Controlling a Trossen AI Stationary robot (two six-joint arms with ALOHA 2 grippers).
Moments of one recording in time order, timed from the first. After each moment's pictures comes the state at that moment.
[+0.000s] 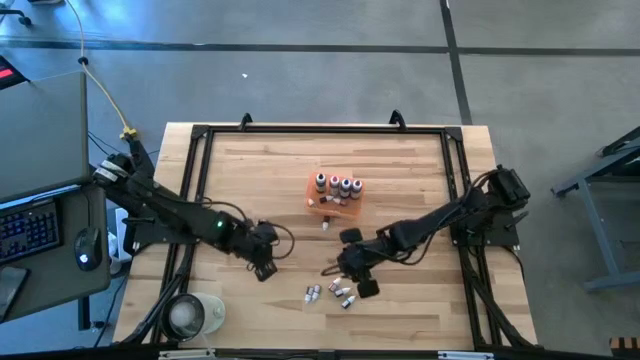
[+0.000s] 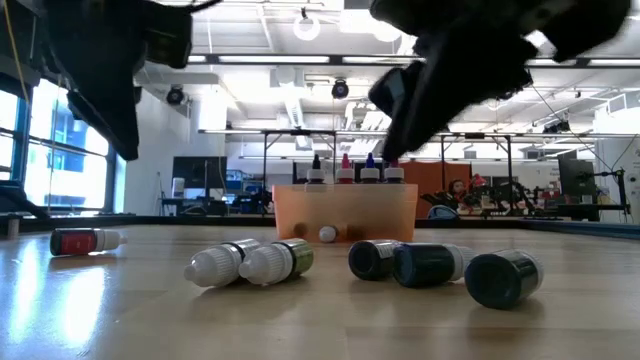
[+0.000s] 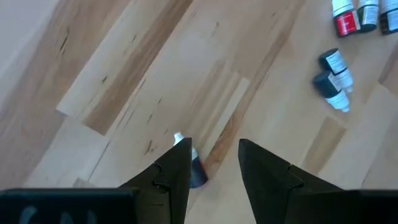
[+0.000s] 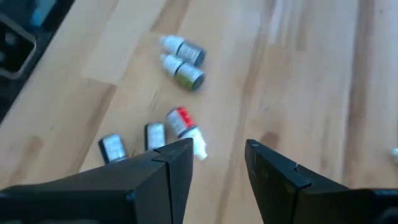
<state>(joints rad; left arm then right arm) -0.44 1.37 0.89 -0.64 -0.19 -0.99 0.35 1.73 1.05 -0.19 -0.01 0.09</state>
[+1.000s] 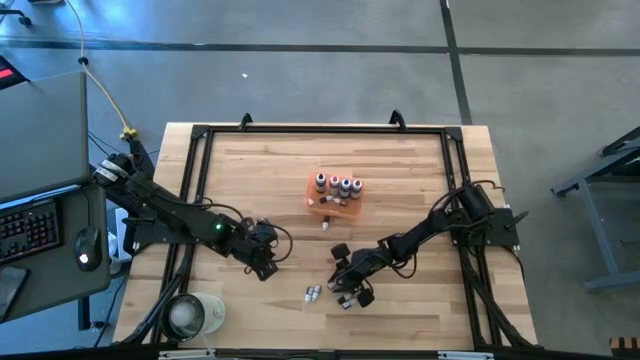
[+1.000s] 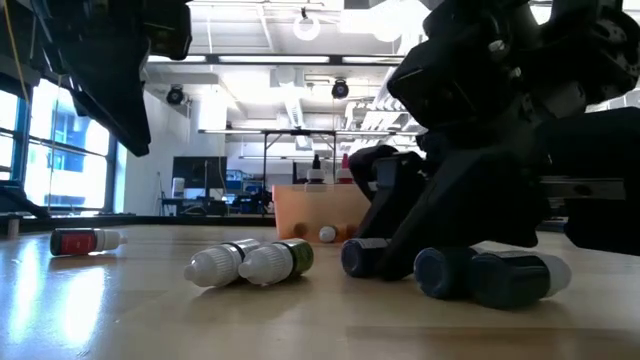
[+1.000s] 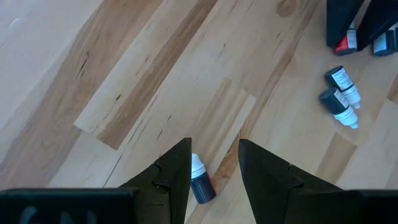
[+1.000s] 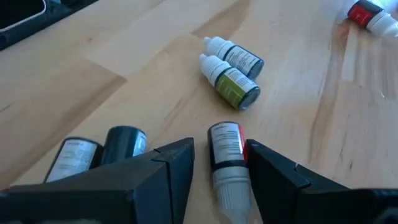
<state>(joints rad) -0.48 1.37 0.89 -0.63 -0.30 -1.00 0.36 2.03 0.81 0.62 -0.07 -0.14</state>
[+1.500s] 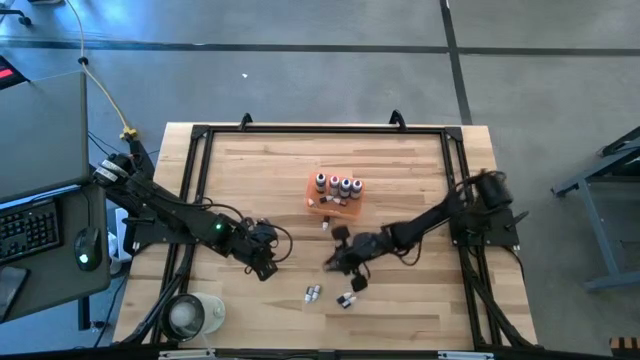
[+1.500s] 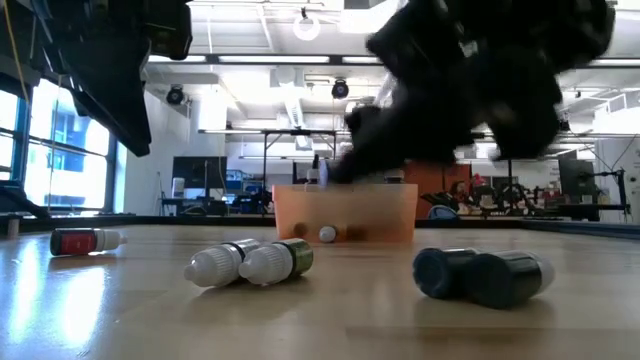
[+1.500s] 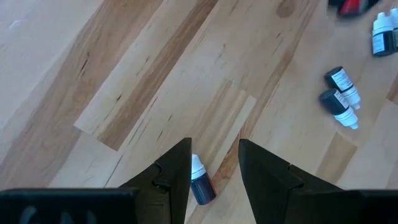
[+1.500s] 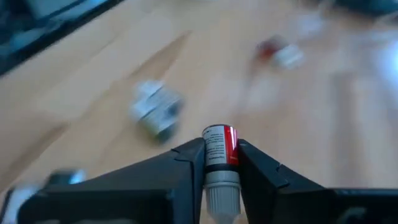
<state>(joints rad) -0.48 1.37 0.89 -0.63 -0.30 -1.00 0.29 1.87 0.80 0.58 -0.03 -0.12</state>
